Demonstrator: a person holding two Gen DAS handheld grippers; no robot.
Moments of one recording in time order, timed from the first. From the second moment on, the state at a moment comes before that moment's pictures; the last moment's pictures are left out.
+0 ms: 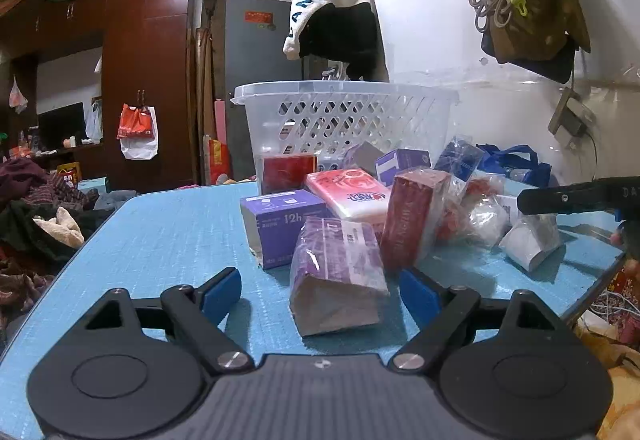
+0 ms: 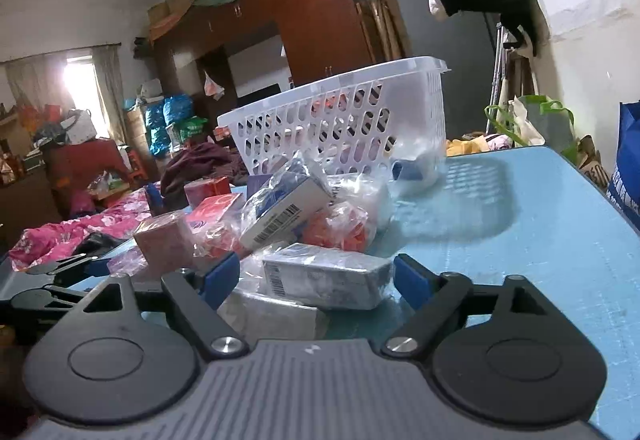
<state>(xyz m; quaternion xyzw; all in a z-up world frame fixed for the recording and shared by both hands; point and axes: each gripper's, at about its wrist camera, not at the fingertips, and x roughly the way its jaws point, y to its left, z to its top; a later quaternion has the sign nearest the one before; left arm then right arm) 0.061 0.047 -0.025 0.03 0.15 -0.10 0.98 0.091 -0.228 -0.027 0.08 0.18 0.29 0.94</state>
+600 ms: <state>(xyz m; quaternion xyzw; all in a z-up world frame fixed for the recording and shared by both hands) 0.049 0.031 -0.022 0.08 0.13 -0.07 0.99 0.083 -0.253 -0.013 0.09 0.14 0.27 0.95</state>
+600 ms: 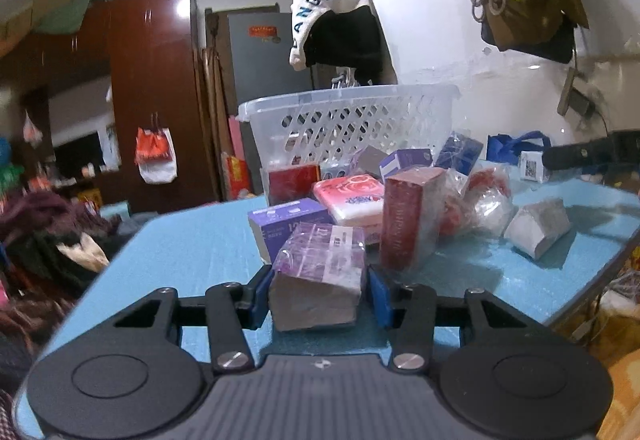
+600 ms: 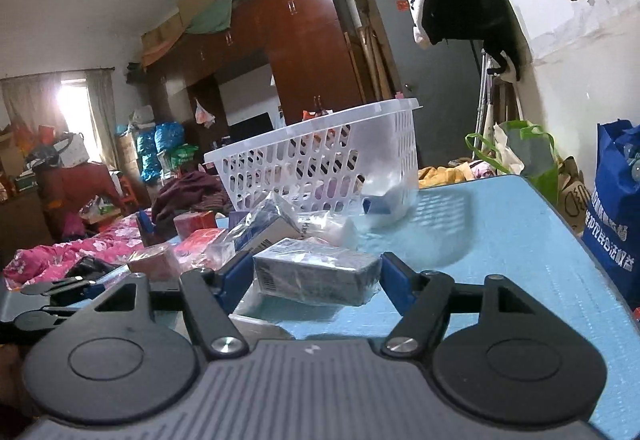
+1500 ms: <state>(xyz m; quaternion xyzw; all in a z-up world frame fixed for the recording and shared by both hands) 0.067 0.069 0.061 -0.01 0.02 -0.08 1.00 0.085 -0.234 0.023 0.02 0.00 0.23 0.97</state>
